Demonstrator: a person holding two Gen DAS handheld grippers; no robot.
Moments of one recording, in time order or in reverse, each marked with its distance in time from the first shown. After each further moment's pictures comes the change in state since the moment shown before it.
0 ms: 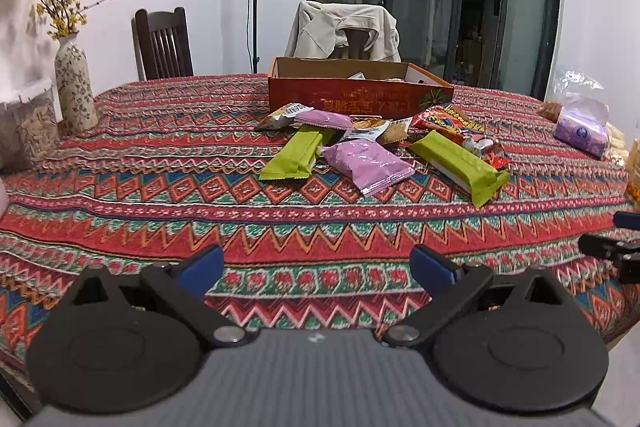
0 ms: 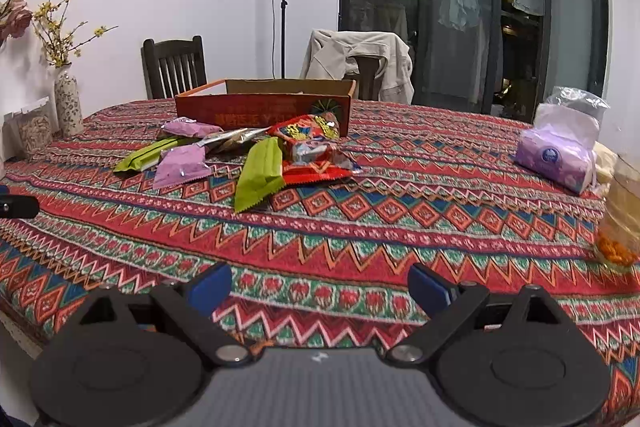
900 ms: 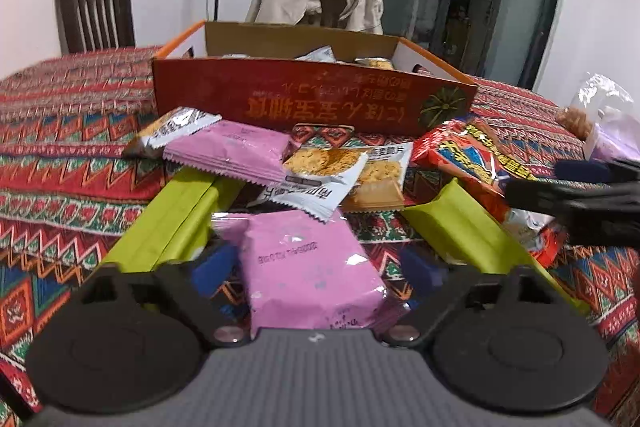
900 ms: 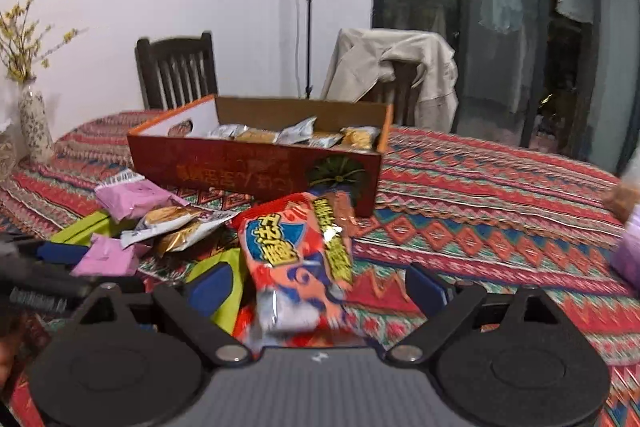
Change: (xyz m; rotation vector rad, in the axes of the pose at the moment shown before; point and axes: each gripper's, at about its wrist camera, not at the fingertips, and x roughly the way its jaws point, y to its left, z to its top) left arm 0.203 -0.047 0.078 -0.021 0.091 -0.096; right arm 0.201 -0.021 0.133 -0.058 0.030 0.099
